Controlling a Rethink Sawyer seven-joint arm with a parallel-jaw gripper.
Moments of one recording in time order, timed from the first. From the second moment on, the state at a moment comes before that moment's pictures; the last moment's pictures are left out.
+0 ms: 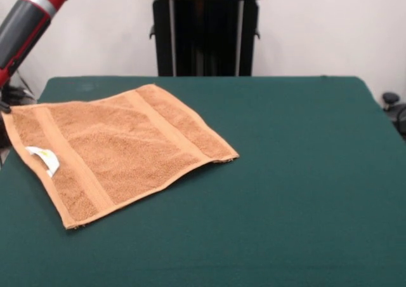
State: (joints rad) arm -1.85 0.46 1.14 1.15 -0.34 1.48 0.85
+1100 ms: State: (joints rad) arm -1.86 0.45 1.14 1.16 -0.34 1.48 0.76
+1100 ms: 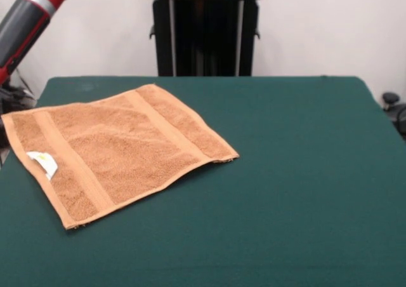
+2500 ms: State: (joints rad) arm -2.04 -0.10 1.19 1.87 -0.33 0.75 0.78
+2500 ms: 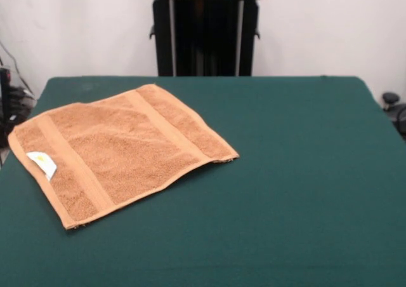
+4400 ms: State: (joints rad) arm -1.32 -0.65 1.33 2.38 -0.14 -0.08 1.18
